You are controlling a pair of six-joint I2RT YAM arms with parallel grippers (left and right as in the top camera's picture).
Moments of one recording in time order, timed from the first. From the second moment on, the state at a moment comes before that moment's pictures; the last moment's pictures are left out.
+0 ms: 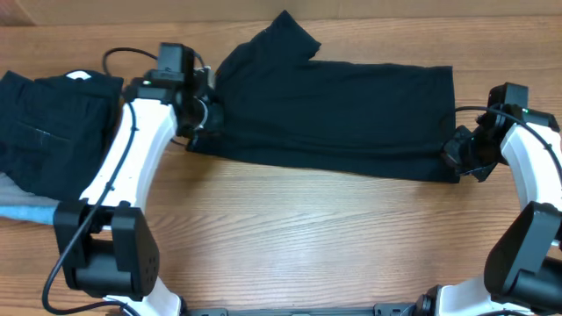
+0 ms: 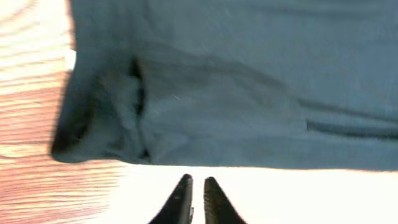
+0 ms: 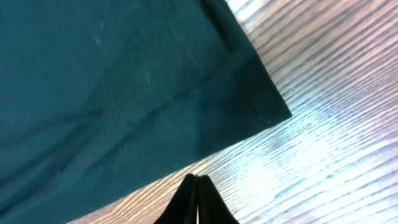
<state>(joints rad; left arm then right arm) -0.12 1.80 1.47 -0.91 0.24 -0.23 -0.30 1.71 1.23 -0.99 -0.15 0.44</state>
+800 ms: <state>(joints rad) -0.26 1.83 1.47 -0.89 -0.07 -0.20 -0.23 1.72 1.06 -0.59 -0.18 0.44</state>
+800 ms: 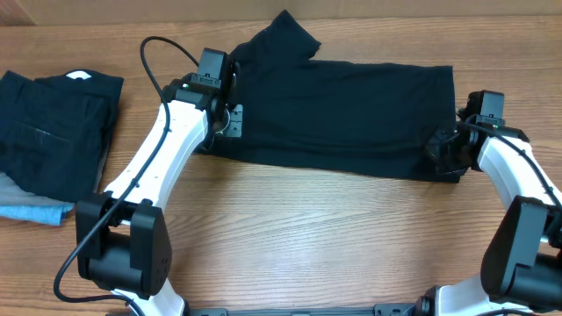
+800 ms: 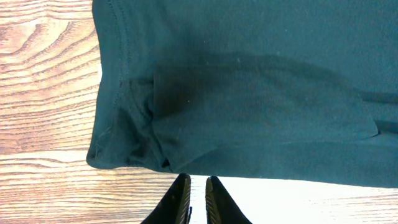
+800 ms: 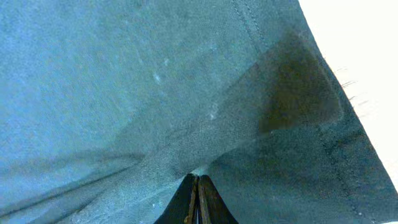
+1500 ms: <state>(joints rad) -0.26 1.83 1.39 -0.75 -0.06 -0.10 -0.10 1.72 1.25 -0.77 -0.26 0.15</state>
